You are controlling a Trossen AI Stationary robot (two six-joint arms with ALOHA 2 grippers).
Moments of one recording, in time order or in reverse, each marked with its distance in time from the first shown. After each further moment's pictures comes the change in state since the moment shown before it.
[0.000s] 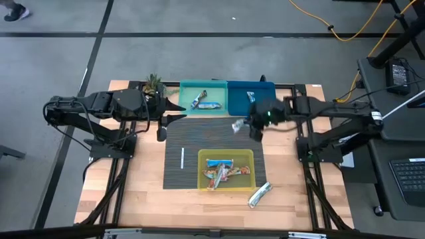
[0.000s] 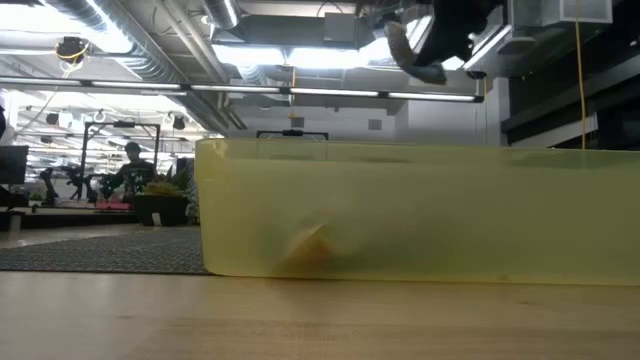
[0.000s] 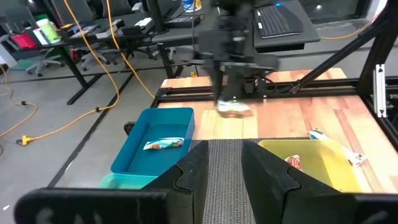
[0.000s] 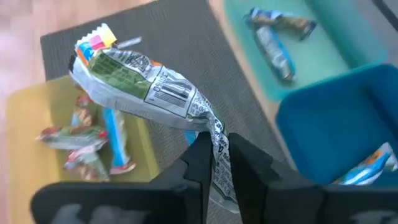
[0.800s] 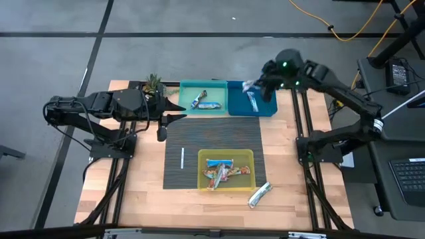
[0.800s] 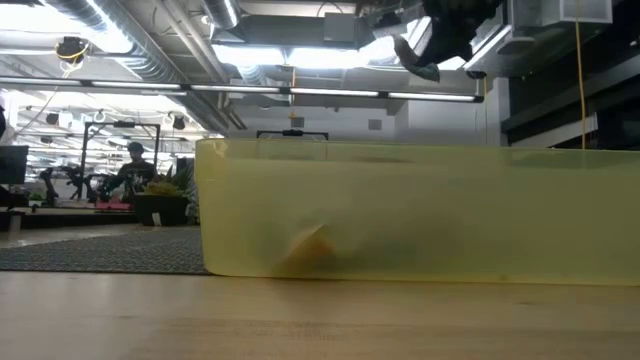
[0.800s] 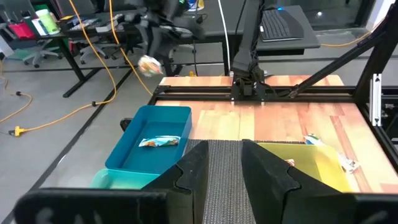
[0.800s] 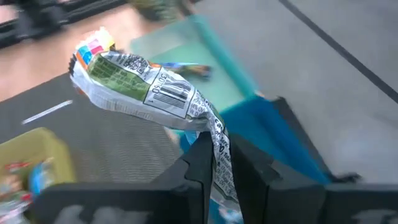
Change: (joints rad) left arm 0.000 0.000 0.000 0.001 -0.001 -0.054; right arm -0.540 0.000 0.185 -0.045 -0.242 -0.272
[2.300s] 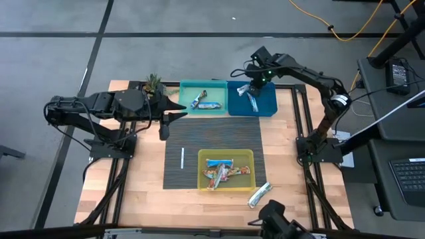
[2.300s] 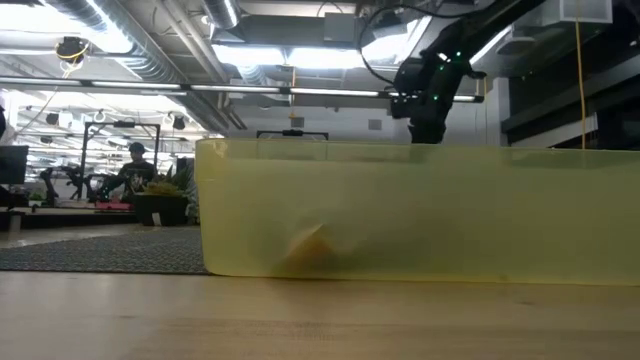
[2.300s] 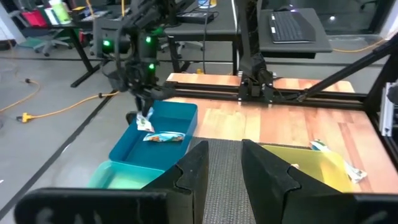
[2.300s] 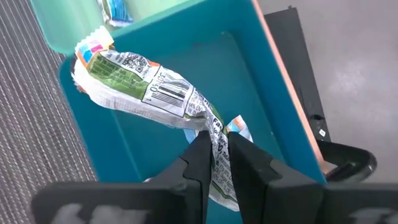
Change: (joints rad) left arm 0.000 0.010 0.000 0.001 -0.041 -0.056; right arm -0.228 0.472 0.040 -0.018 -0.059 -0.345
